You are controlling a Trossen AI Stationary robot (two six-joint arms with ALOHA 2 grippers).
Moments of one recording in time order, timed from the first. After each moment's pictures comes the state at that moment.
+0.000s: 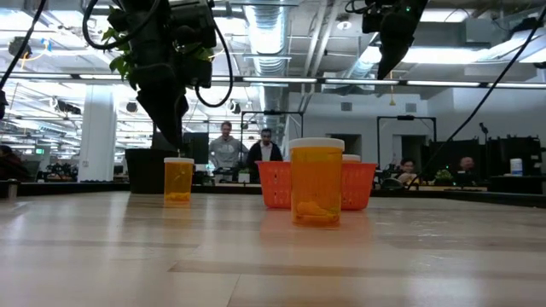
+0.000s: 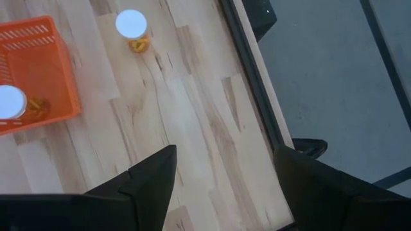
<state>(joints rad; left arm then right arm) 0.21 1.39 0.93 -0.73 -0.02 -0.01 -0.72 1.45 1.64 -1.29 -0.05 -0.46</state>
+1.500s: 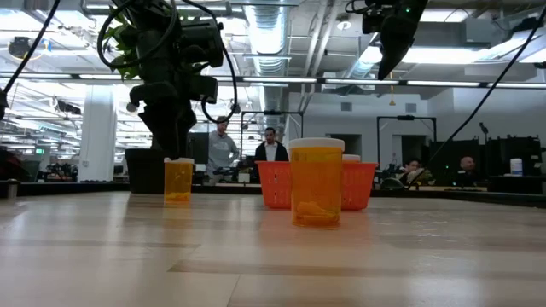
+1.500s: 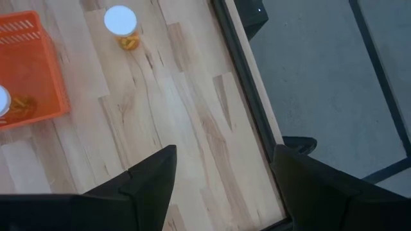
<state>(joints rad) 0.26 1.48 0.93 -0.70 0.03 0.12 -0.72 1.45 1.64 -1.28 -0.02 -0.47</state>
